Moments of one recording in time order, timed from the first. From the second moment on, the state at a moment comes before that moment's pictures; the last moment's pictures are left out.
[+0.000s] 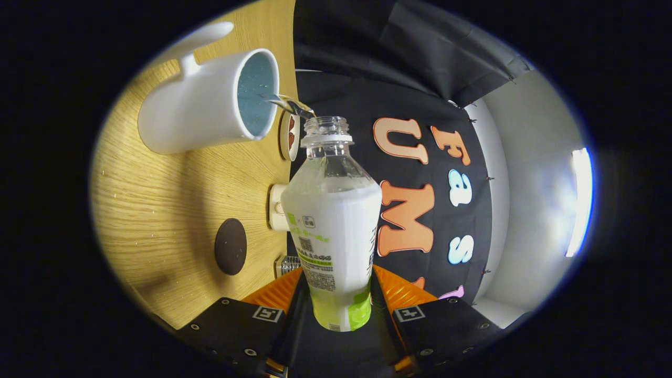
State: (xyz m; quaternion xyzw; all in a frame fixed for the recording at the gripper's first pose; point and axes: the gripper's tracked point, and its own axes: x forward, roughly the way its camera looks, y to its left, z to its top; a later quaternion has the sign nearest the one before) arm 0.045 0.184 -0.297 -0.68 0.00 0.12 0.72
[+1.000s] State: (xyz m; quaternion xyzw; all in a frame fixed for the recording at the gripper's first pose) arm 0.048 0.188 -0.275 -0.71 -0.04 0.10 0.69
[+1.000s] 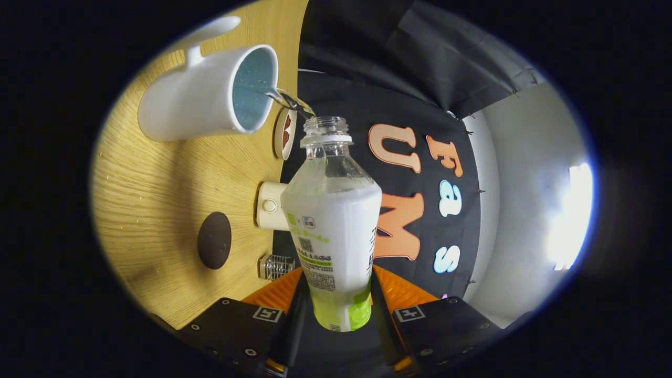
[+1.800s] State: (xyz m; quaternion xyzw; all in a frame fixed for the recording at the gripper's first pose) arm 0.052 0.190 -0.258 -0.73 -0.06 0.10 0.68
